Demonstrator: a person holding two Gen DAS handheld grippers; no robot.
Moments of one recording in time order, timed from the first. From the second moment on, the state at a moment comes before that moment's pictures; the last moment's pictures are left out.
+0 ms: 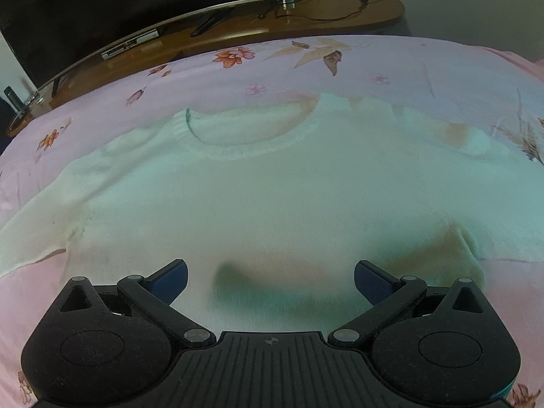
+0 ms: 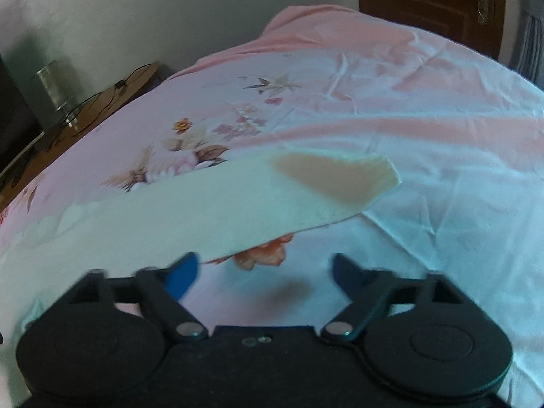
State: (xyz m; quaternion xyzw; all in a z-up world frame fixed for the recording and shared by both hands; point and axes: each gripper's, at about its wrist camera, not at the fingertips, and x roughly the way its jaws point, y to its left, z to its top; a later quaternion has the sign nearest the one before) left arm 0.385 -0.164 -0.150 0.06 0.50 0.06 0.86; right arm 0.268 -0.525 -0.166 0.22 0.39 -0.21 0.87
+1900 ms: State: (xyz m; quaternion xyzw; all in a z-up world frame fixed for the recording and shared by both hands) left arm 0.382 0.005 -0.151 -0.09 0.50 0.05 0.86; right arm 0.372 -0.216 -0.143 0.12 0.41 0.26 0.87
